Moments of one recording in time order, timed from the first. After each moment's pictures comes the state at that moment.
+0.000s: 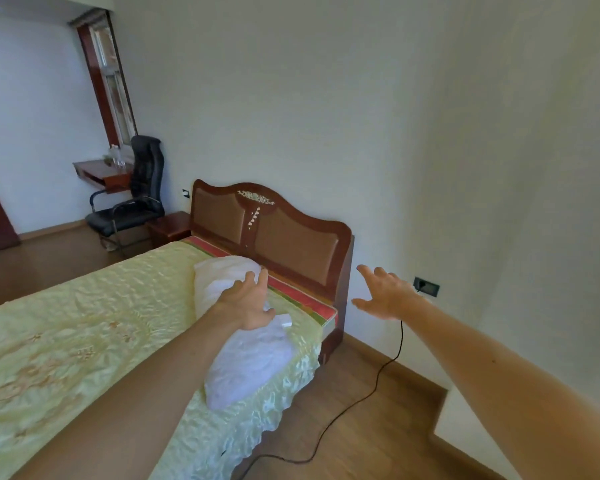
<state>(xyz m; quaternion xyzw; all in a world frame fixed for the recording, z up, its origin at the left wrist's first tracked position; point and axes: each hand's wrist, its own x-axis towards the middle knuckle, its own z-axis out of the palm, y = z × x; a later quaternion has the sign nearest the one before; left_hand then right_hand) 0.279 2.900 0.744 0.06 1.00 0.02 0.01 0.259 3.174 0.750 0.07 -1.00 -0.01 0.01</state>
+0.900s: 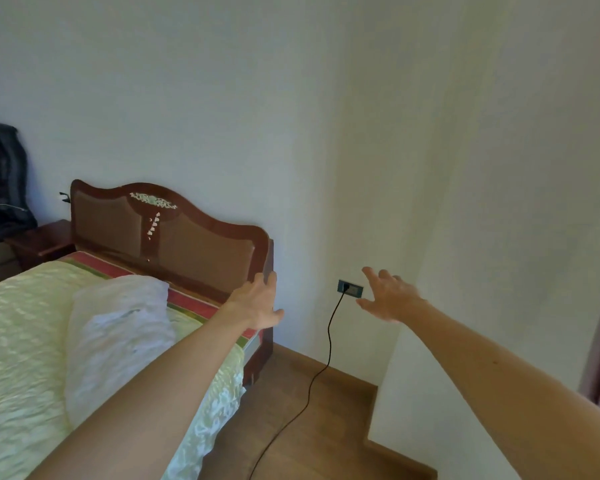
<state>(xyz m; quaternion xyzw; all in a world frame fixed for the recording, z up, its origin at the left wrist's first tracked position) 0.092 3.126 0.719 0.21 0.98 0.02 0.03 0.141 3.388 0.727 -0.08 -1.00 -0.02 -0.01</state>
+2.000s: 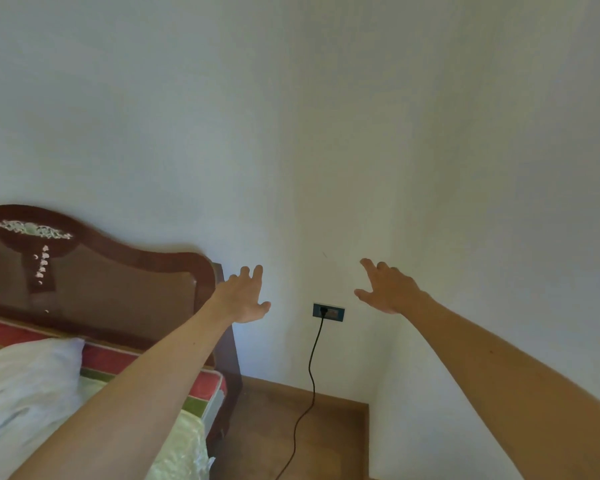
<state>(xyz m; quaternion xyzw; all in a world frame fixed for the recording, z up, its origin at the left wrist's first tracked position) -0.237 3.249 0.681 0.29 0.95 0.00 0.05 -0.117 3.517 0.692 -0.17 -0.98 0.02 -0.04</state>
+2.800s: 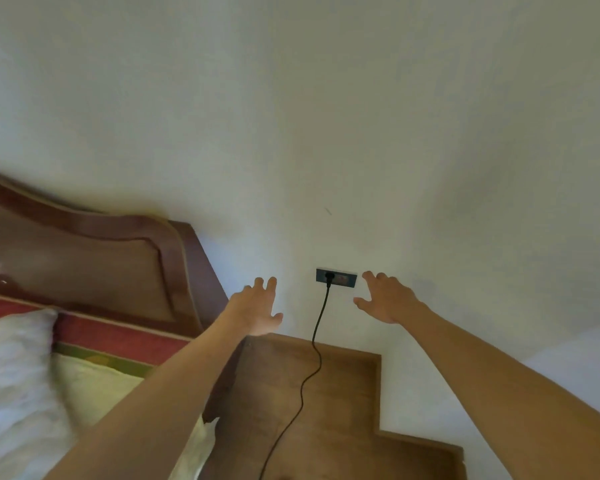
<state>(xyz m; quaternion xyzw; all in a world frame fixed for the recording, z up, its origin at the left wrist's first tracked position) -0.359 3.358 0.503 0.32 0.93 -0.04 0.18 -0.252 3.607 0.497 -0.18 -0.96 0.11 -0.18</state>
